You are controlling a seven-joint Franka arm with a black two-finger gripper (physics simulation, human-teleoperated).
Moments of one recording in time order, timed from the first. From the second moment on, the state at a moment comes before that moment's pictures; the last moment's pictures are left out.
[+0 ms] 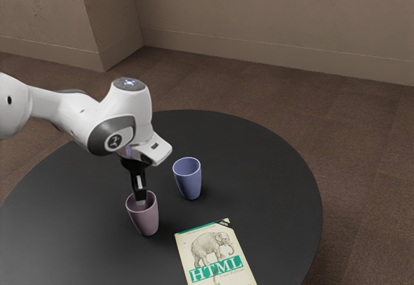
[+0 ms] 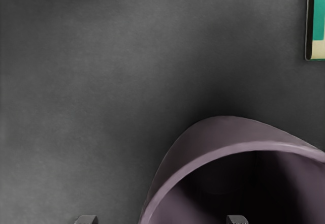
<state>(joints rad) -0.28 0.04 0.17 -2.29 0.16 2.25 0.58</state>
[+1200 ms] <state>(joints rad) -0.31 -0.13 0.17 -2.14 0.09 2.08 0.44</state>
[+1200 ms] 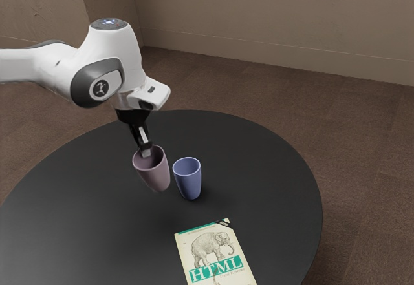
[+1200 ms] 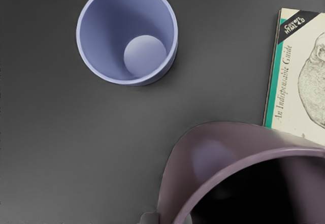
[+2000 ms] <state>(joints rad) -0.31 0.17 0.21 -1.73 0.12 1.82 0.44</state>
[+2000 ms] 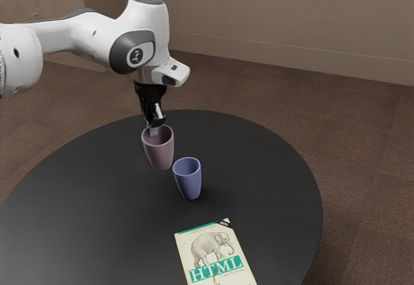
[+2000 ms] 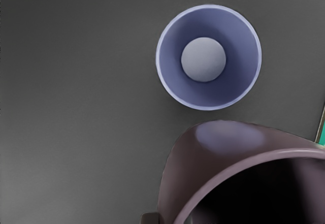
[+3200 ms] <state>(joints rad) -0.37 0.39 0.22 -1.51 0.15 1.82 0.51</state>
